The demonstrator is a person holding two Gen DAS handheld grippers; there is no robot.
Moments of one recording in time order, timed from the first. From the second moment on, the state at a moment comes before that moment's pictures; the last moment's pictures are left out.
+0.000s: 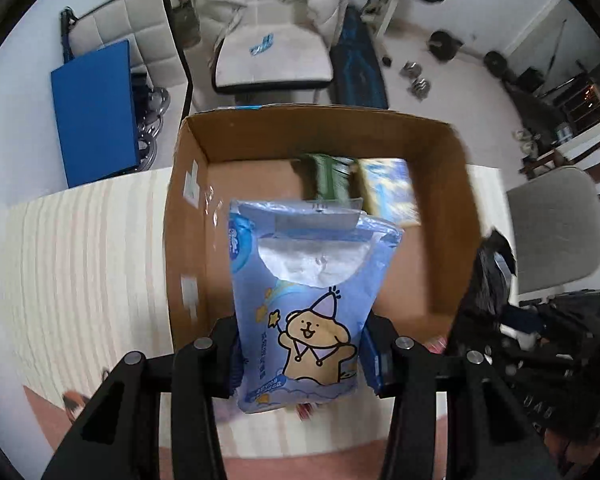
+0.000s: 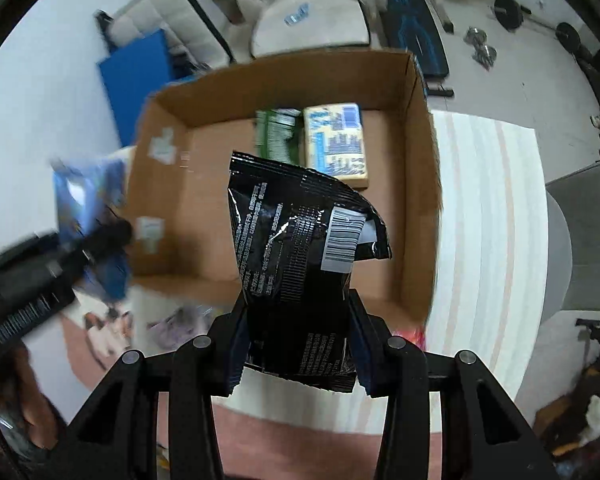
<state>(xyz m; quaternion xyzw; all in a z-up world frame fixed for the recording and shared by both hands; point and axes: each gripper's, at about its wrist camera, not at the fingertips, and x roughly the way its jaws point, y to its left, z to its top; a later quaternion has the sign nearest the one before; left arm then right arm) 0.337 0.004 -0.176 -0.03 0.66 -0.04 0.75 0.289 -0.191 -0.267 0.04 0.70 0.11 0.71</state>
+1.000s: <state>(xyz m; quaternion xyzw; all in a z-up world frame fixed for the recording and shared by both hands) 0.465 0.013 -0.313 -0.04 0.77 -0.04 0.64 0.346 -0.186 -0.416 -0.01 0.78 0.06 0.62</state>
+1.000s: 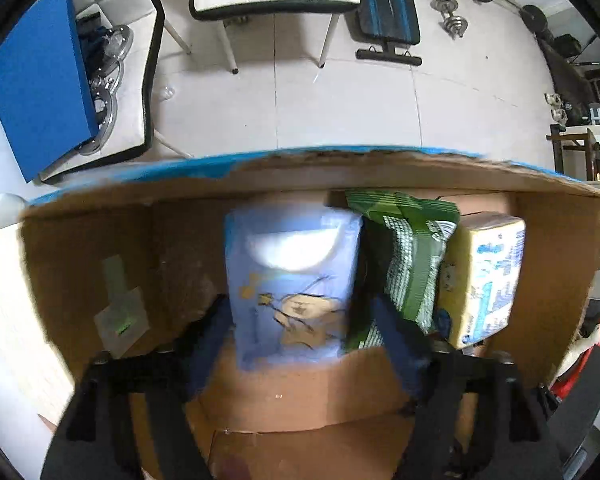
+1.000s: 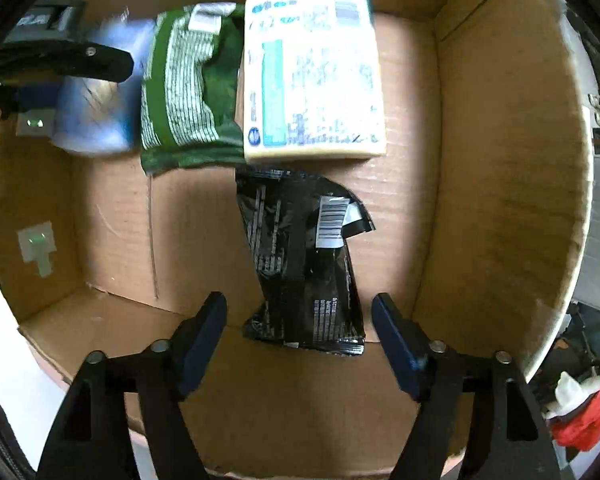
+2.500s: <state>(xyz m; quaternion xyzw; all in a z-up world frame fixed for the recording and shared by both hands) 0.176 0.082 -0.318 -0.02 0.73 0.03 0.68 0.182 -0.299 -0.447 0.32 0.67 -0.12 0.65</state>
